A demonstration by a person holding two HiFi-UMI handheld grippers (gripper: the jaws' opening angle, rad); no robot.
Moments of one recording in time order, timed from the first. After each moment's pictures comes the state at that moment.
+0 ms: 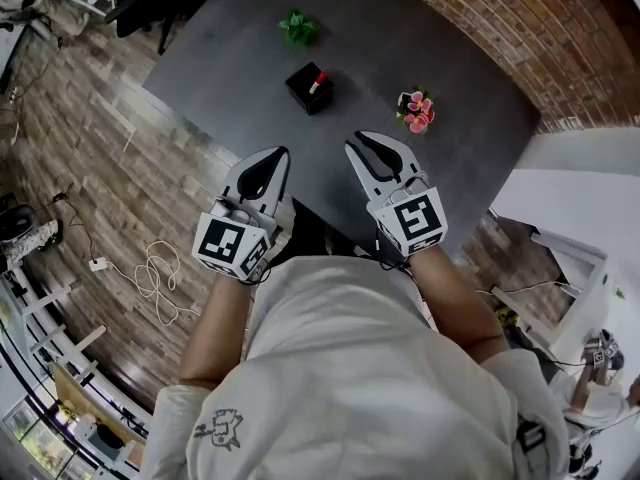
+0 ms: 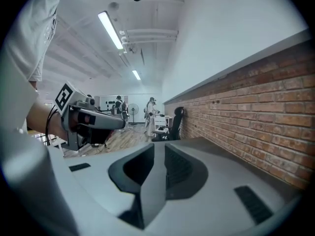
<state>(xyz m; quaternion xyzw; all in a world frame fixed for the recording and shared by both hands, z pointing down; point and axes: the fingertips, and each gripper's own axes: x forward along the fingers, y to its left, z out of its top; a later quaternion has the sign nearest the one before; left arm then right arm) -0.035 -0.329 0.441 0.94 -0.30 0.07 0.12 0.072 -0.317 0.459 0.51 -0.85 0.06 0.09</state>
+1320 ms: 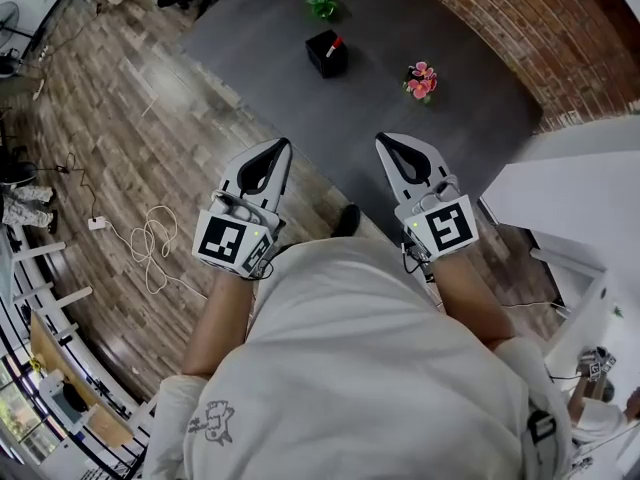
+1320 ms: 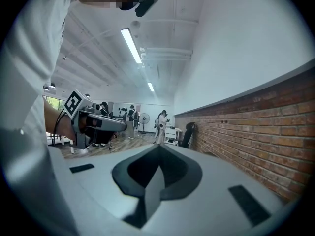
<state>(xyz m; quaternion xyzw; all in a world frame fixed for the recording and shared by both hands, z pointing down) -0.065 -0.181 0.377 0.93 -0.36 0.04 0.06 0.069 -0.167 0.381 0.46 -0.89 -0.02 0.06</state>
